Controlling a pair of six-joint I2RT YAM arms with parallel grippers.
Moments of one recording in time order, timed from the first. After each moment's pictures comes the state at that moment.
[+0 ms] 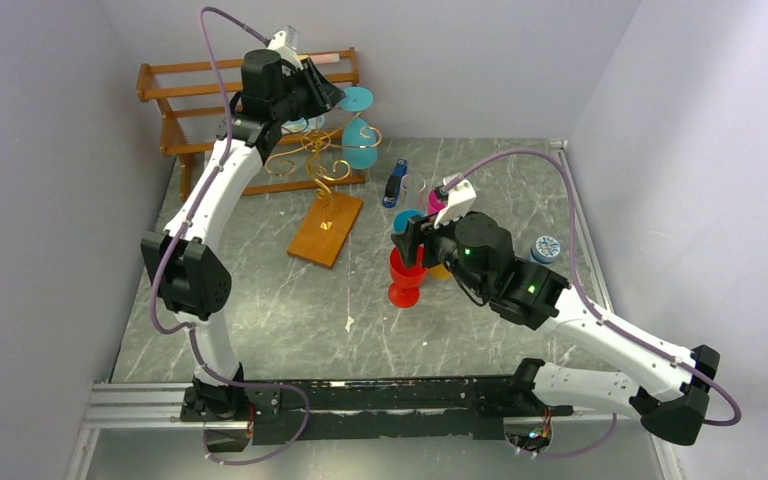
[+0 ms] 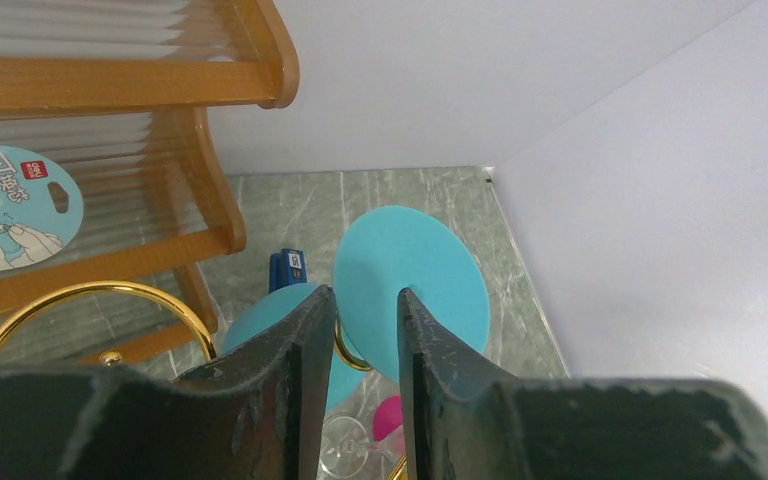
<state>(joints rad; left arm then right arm) -0.30 1.89 1.96 -0.26 0.25 -0.56 0.96 0.99 1.02 -0.29 0.37 0.29</state>
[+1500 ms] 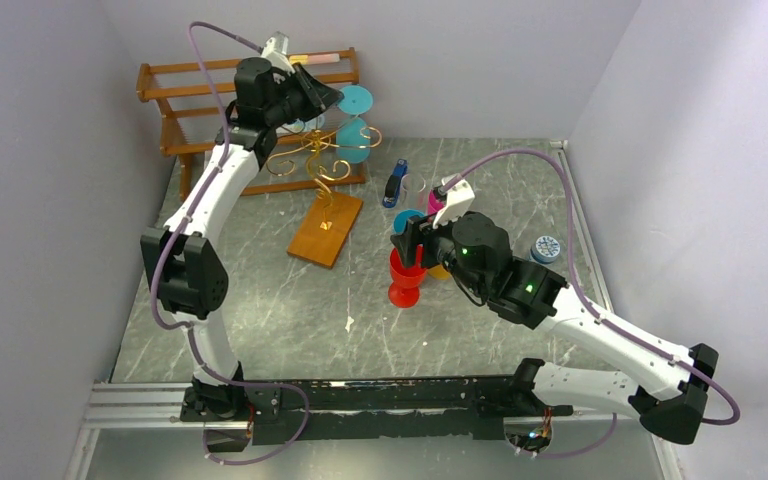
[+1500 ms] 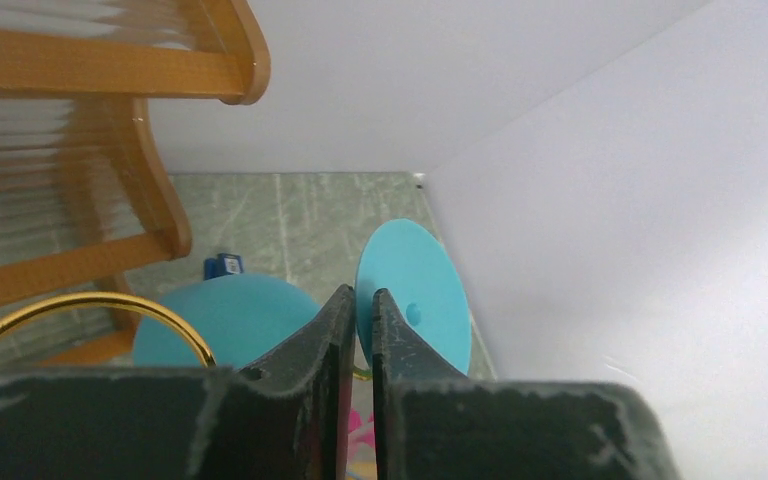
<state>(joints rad) -0.27 1.89 1.86 -0.09 0.36 -0.69 0.96 1.00 1.02 -0.30 0.37 0.31</state>
